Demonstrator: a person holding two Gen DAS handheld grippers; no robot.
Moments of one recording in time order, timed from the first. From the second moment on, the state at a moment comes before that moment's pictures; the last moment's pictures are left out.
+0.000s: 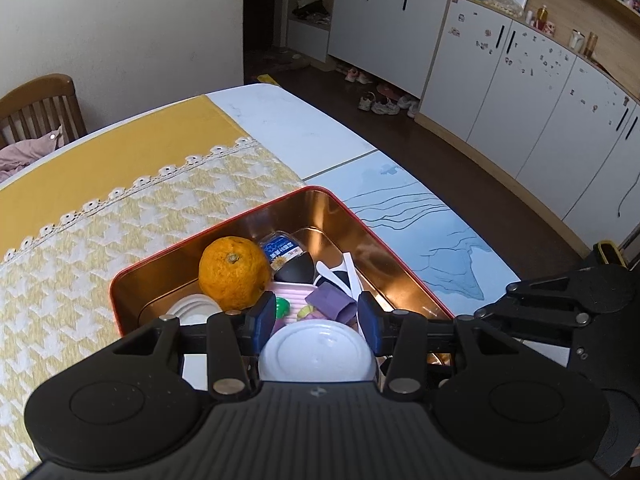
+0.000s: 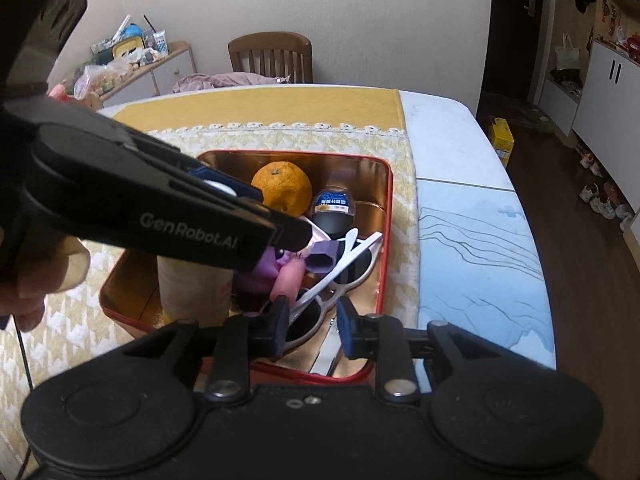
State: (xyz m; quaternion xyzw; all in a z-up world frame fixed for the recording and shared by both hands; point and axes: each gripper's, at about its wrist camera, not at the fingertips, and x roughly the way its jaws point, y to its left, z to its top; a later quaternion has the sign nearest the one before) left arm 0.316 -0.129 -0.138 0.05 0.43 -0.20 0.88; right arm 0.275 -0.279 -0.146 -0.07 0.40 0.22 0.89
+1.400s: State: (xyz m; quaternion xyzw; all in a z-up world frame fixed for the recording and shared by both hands) left arm 0.195 -0.020 -0.076 0.00 0.35 -0.22 0.91; right arm 0.171 -0.257 -0.079 0.05 0.29 0.16 0.94
